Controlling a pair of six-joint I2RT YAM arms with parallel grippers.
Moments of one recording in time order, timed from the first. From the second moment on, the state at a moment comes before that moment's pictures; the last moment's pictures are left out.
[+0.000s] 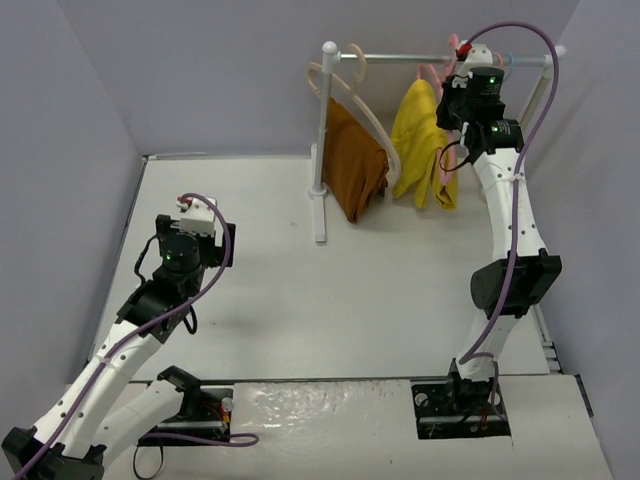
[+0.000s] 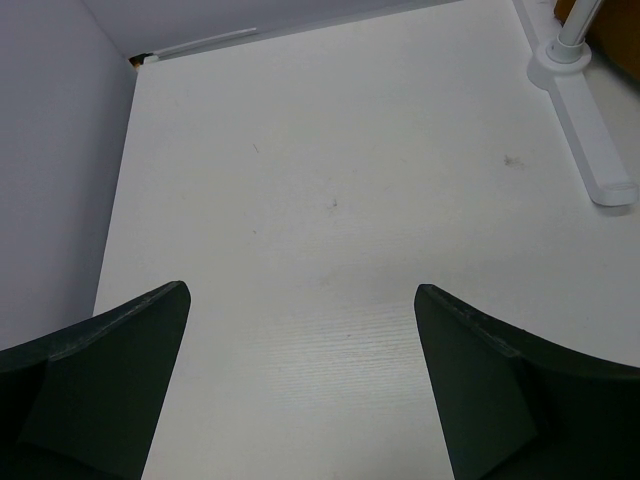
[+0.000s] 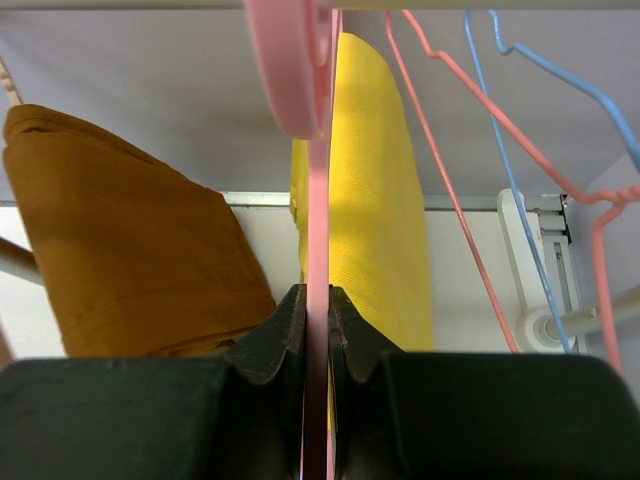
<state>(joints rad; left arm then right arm) -0.44 0.80 0.82 -0.33 -0.45 0.05 0.07 1.87 2.14 -0.58 0.00 0.05</state>
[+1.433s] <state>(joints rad) -0.37 0.66 1.01 -0.55 -0.35 0.00 0.06 0.75 1.32 -0.44 0.19 0.04</state>
